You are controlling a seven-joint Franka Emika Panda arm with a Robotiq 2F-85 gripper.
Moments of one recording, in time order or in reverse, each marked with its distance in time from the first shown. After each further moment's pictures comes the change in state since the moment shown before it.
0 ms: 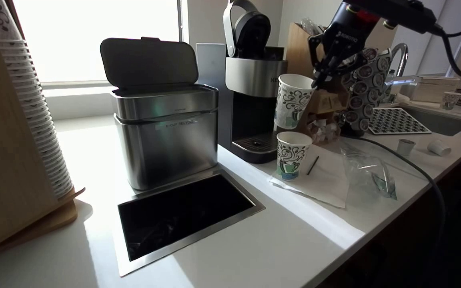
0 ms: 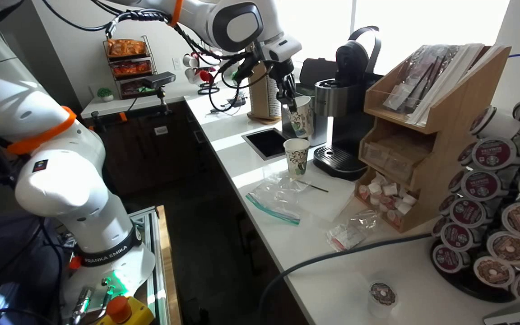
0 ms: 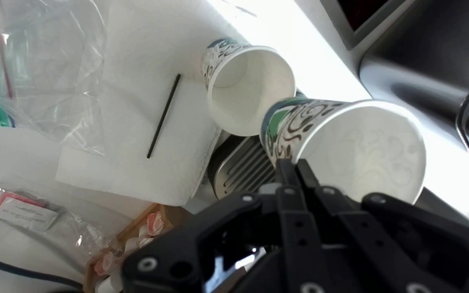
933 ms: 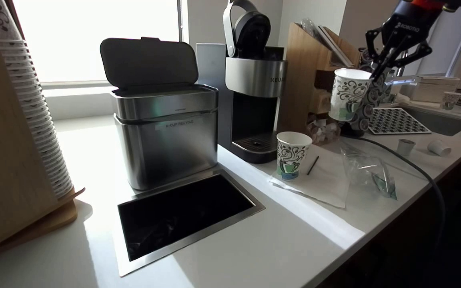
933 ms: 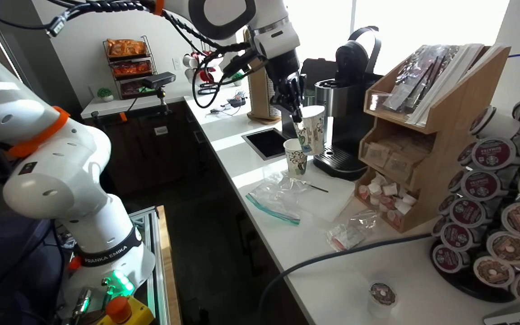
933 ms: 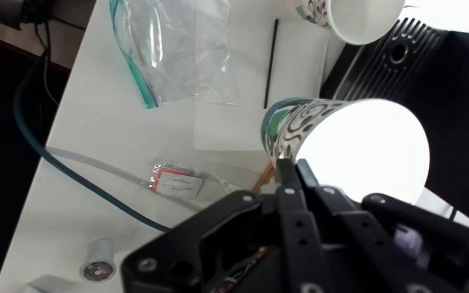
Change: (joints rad) arm -0.178 -0.161 -0.069 -0.077 -0.034 -0.151 0.114
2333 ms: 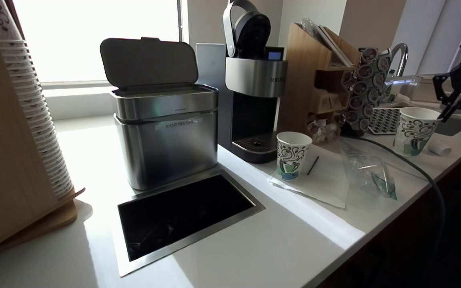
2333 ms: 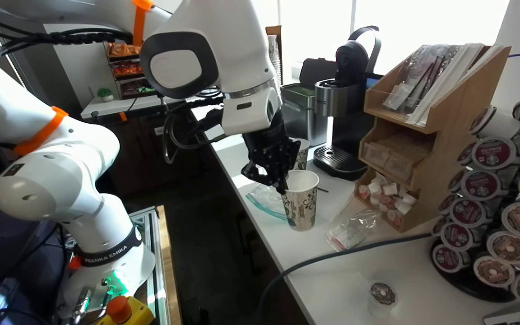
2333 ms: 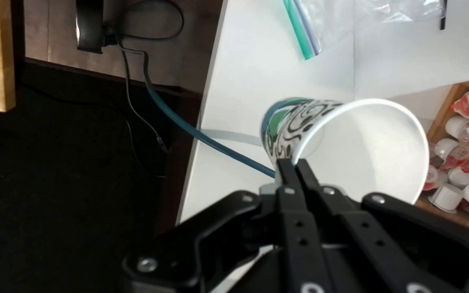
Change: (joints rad) arm -0.215 -0.108 -0.145 -0.266 -0.061 0.071 -0.062
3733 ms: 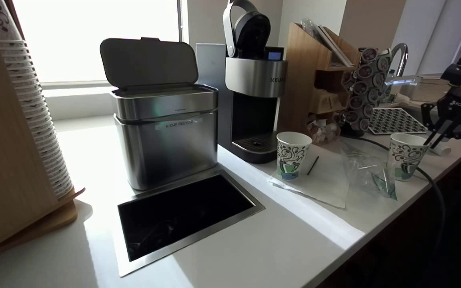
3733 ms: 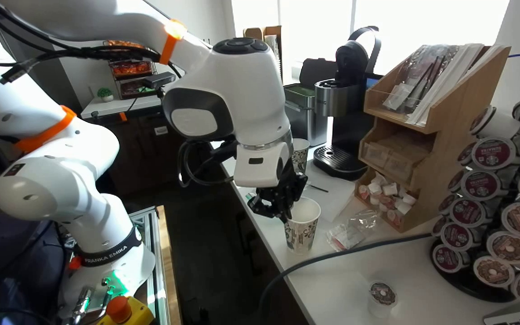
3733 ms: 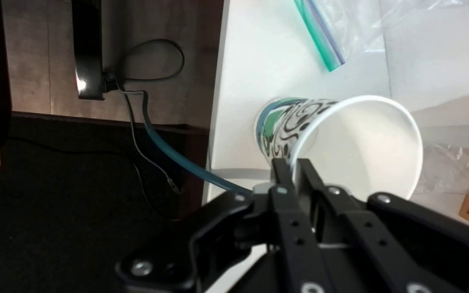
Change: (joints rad) arm 0.012 0.177 -0.060 -0.023 0.146 0.121 -0.057
